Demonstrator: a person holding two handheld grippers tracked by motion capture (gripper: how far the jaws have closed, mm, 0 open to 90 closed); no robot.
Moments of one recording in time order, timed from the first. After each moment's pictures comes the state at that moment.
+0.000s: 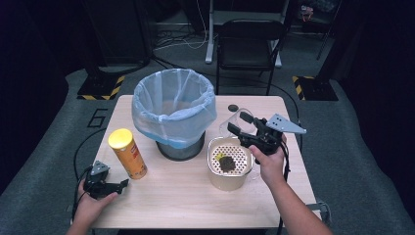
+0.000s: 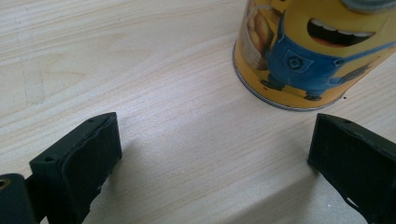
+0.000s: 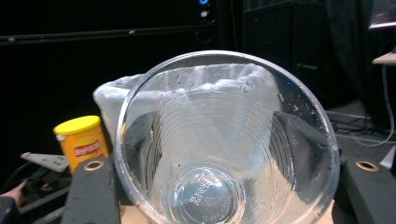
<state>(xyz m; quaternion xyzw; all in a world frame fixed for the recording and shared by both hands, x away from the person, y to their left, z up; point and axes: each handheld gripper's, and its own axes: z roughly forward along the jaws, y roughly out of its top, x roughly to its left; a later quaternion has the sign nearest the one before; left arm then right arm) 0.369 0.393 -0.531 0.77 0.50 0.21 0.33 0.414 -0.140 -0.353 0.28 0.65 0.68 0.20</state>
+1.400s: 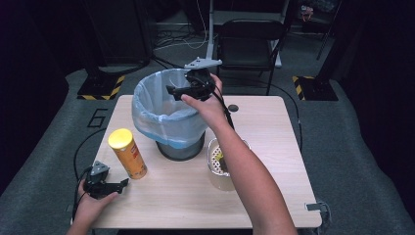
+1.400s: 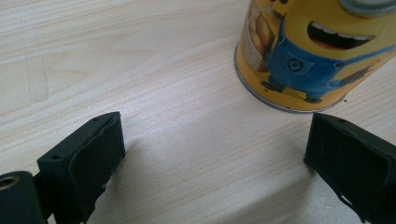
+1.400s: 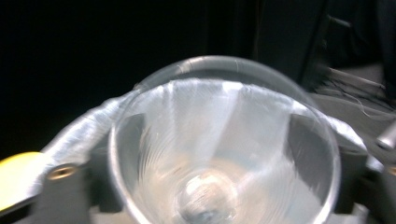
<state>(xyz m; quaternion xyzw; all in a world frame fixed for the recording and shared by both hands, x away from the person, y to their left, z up) 0.367 0.392 -0.532 0.77 0.50 0.21 0.34 0.522 0.035 -0.267 0.29 0.77 0.54 0.20</state>
